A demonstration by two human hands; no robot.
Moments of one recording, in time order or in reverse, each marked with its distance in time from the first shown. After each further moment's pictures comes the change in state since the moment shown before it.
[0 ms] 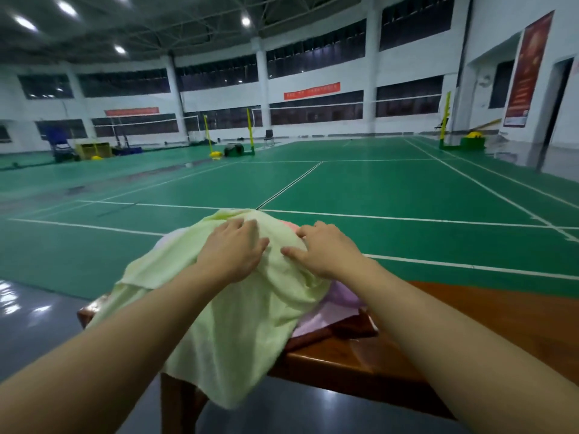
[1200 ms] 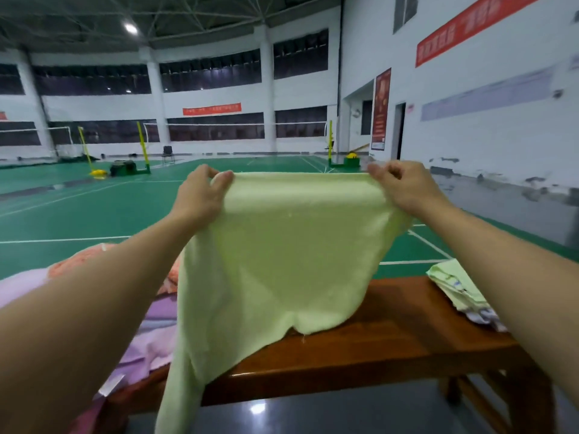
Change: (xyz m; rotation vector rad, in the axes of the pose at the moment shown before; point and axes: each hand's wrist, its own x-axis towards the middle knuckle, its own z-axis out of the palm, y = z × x) left_hand 0.052 0.186 -0.071 -0.779 0.243 0.150; right_hand -0.169 0.232 -0.229 0.344 0.656 0.302
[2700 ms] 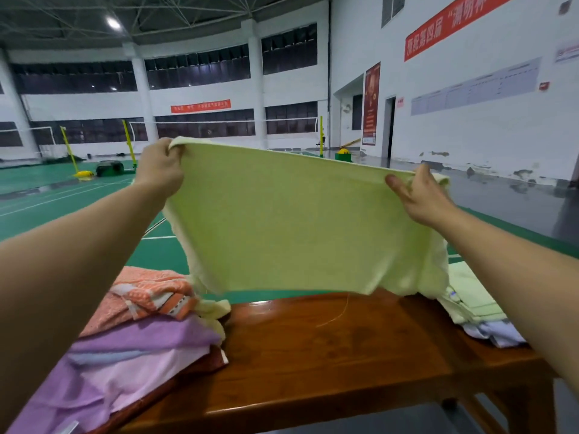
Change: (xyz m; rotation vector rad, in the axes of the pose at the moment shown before) left_hand 0.081 0.009 0.003 0.001 0.156 -0.031; right_hand 0.051 0.100 -0.015 -0.353 -0.011 0.179
